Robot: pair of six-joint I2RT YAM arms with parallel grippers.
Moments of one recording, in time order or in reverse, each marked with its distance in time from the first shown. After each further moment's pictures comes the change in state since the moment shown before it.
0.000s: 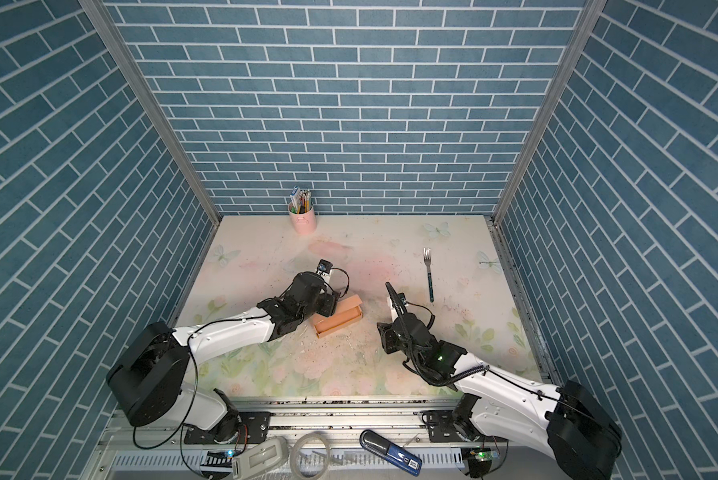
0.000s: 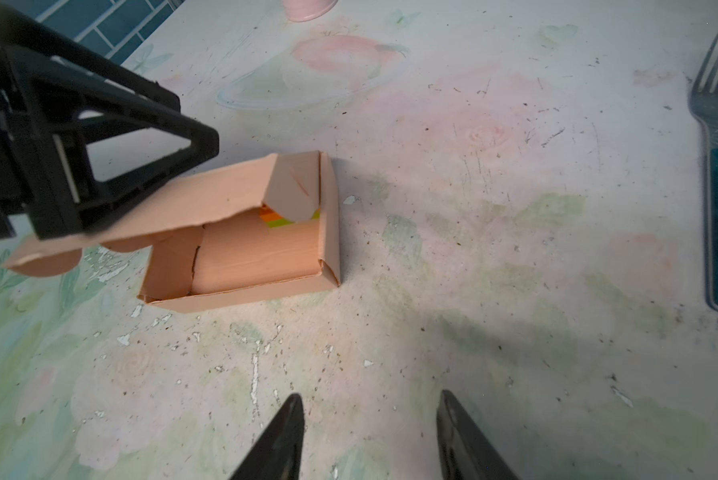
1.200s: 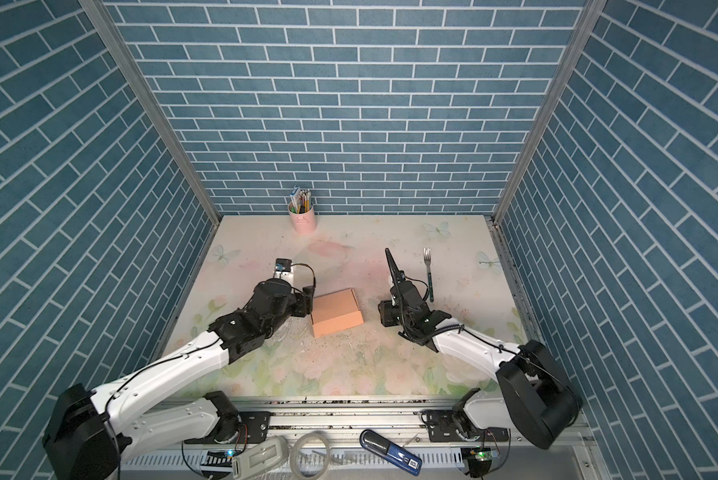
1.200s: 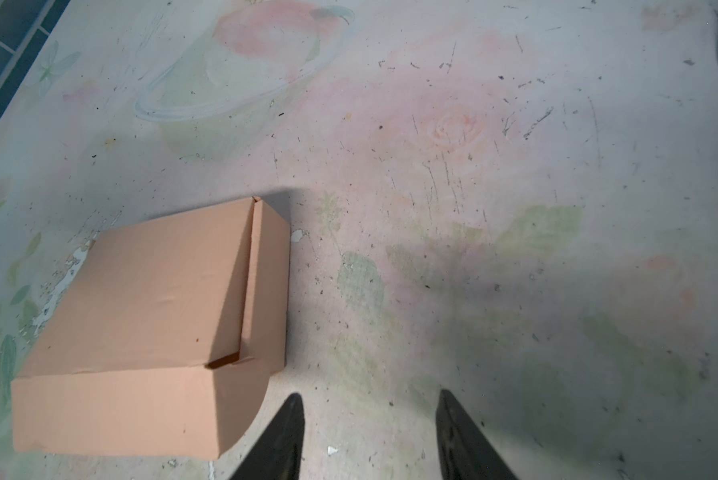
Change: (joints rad) left arm 0.058 -0.453 -0.100 -0.273 -0.158 -0.244; right arm -0.212 0.361 0.246 -0.020 -0.186 -0.007
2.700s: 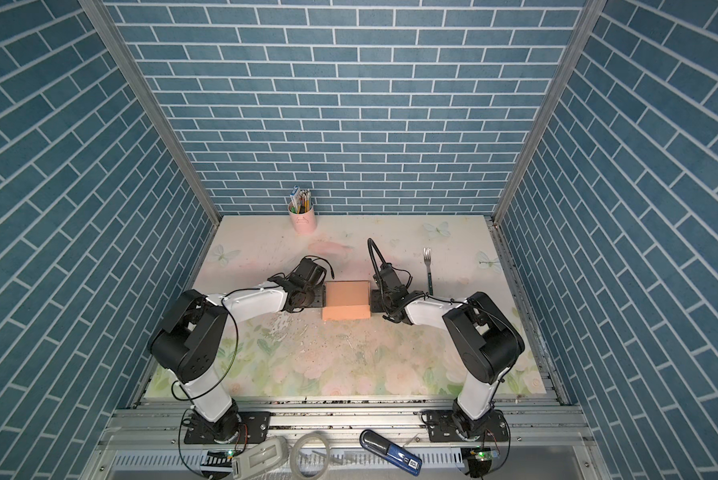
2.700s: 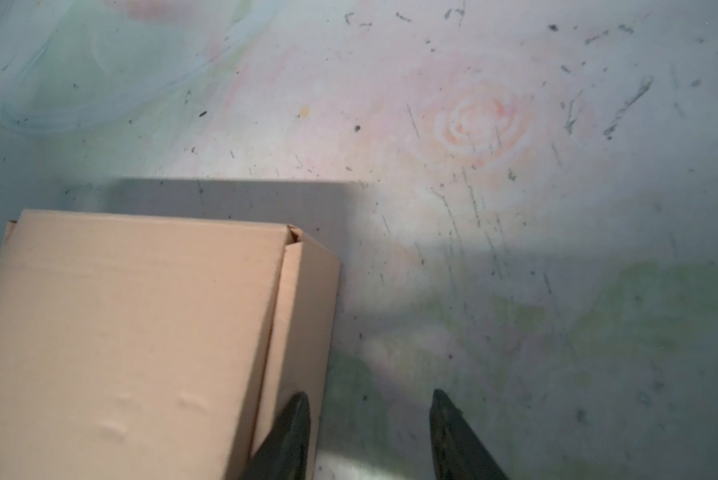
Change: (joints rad) left arm 0.130 0.733 0.347 -0.092 0.181 -0.074; right arm -0.022 0.382 0.220 0.050 0.013 0.069
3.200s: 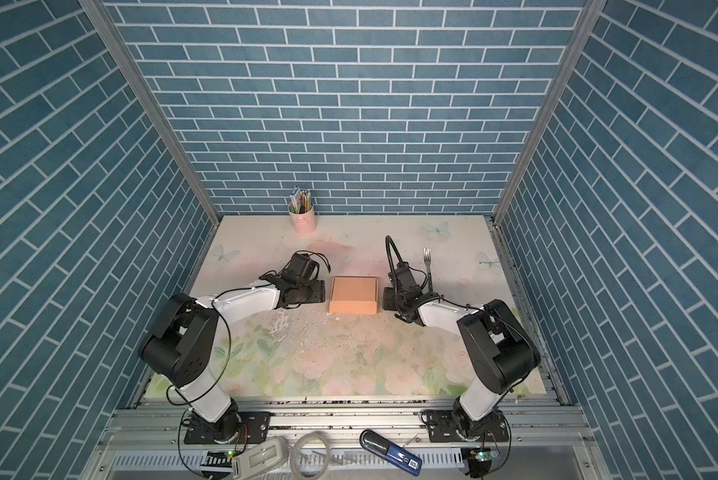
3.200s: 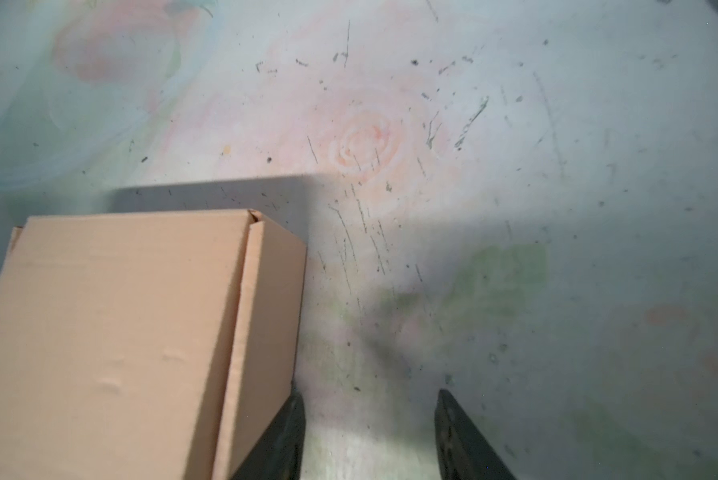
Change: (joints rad) left arm 0.058 -0.106 -0.058 0.042 0.115 0.018; right arm -0.103 -0.122 -0.087 -0.016 0.007 0.013
